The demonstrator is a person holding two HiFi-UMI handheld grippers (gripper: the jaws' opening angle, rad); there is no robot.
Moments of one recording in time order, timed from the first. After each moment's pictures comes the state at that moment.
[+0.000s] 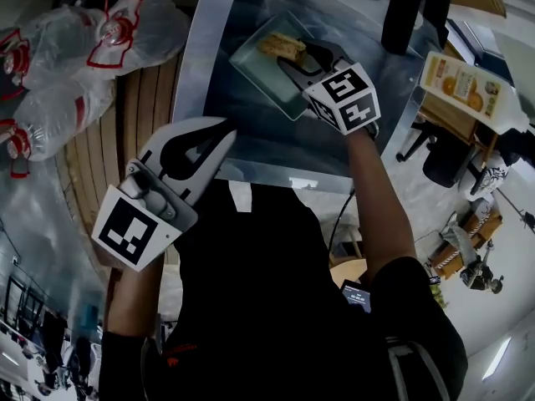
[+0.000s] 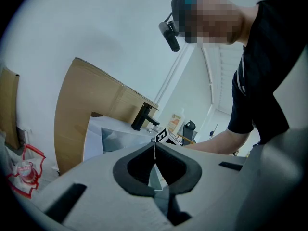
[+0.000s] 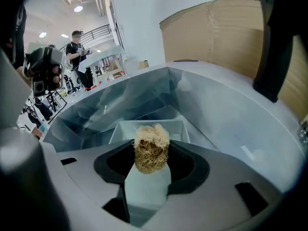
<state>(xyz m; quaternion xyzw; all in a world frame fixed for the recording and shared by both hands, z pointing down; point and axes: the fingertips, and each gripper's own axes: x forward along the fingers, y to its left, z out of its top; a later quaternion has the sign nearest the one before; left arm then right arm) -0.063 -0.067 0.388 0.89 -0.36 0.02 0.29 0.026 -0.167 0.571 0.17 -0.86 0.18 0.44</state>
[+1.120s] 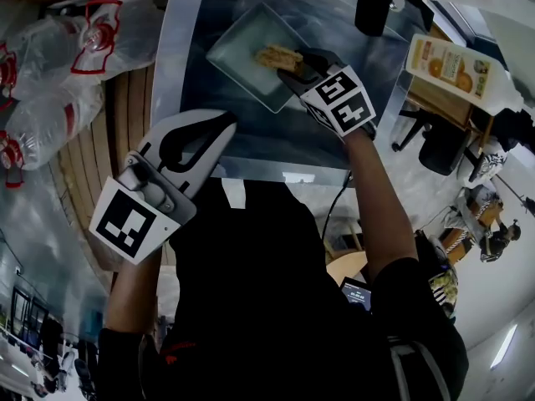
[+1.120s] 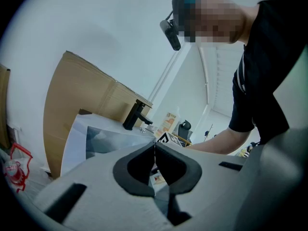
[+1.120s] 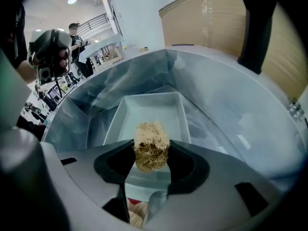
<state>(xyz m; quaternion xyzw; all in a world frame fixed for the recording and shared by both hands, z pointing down) -0.029 -0.074 0.387 0.90 -0.33 0.01 0.29 0.082 -0.138 0.585 0.15 -0.83 0.20 0.50</state>
